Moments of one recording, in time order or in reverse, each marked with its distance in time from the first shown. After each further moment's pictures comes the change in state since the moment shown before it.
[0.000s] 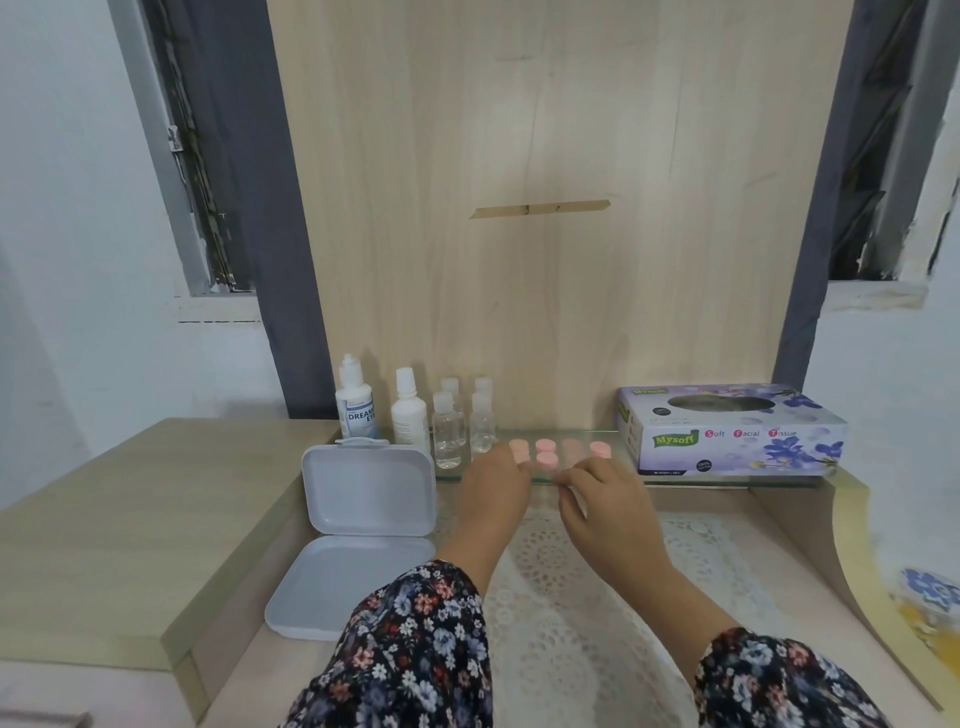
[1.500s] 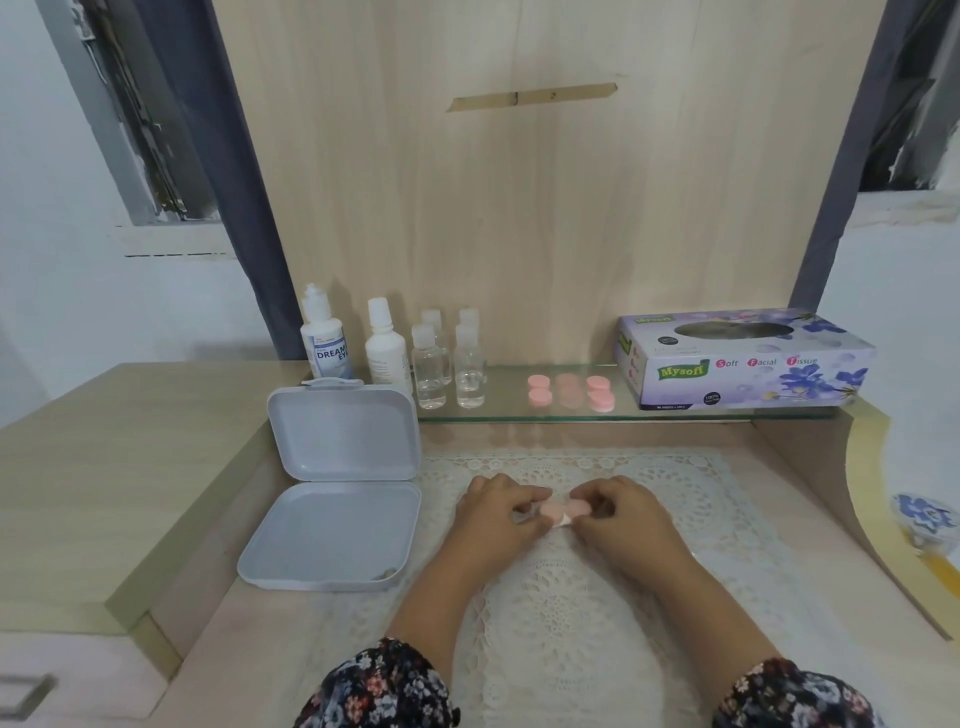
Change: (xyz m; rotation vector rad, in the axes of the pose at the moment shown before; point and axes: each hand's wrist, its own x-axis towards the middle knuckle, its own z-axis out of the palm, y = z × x) left_hand -0.053 -0.059 0.053 -0.203 -0.307 0.172; right_hand -0.054 0.018 0.002 0.269 -0.598 0.636
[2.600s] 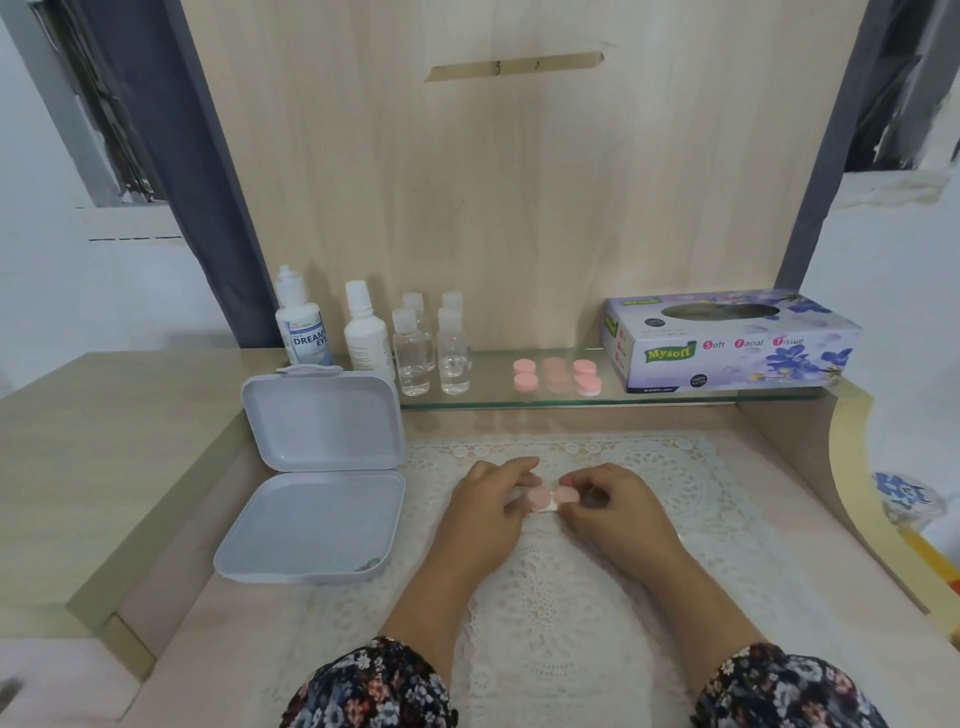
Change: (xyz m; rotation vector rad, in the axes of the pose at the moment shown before) left_hand -0.004 -0.007 0.013 -0.126 0.107 0.059; right_hand -0.004 0.013 0.005 0.122 0.064 -0.057
